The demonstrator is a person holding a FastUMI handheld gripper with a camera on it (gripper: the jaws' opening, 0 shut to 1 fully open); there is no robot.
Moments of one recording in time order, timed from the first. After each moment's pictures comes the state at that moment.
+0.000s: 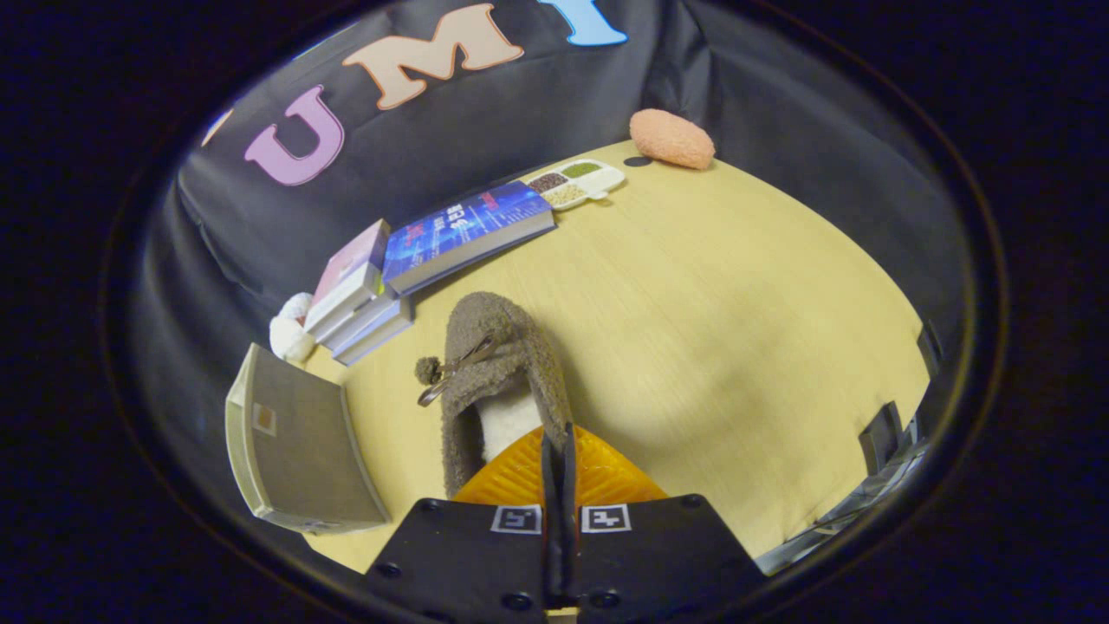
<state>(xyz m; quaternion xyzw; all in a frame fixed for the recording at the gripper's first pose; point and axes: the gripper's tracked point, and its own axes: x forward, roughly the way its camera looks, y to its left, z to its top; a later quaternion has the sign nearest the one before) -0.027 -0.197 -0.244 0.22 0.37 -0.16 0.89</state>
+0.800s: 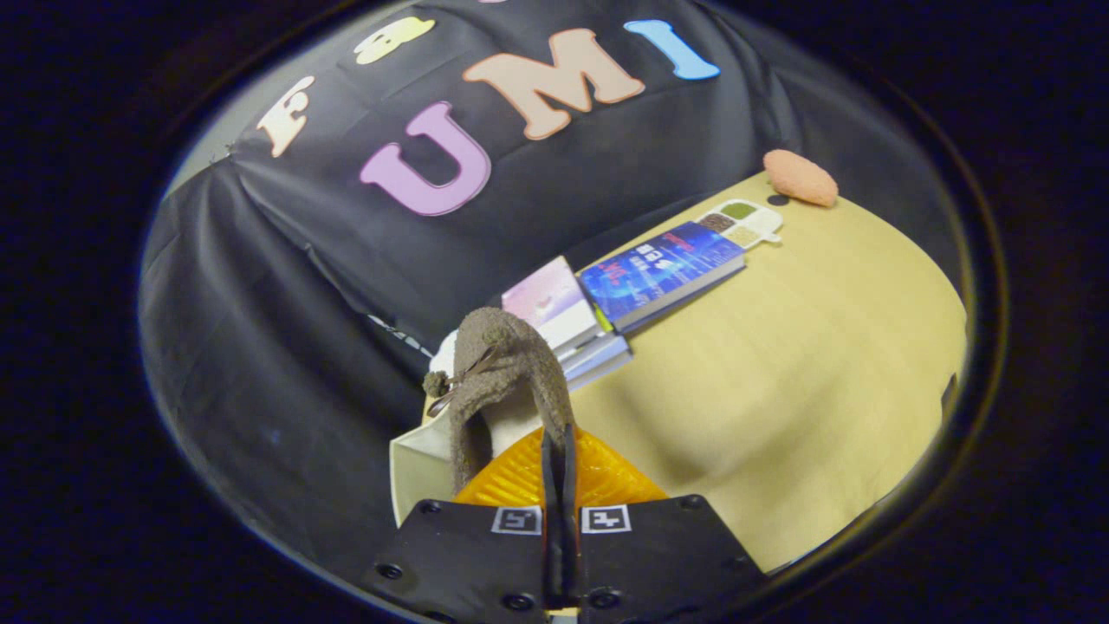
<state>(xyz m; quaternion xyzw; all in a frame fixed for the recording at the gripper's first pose) 0.034 0.018 -0.110 0.27 0.28 -0.02 0.92</state>
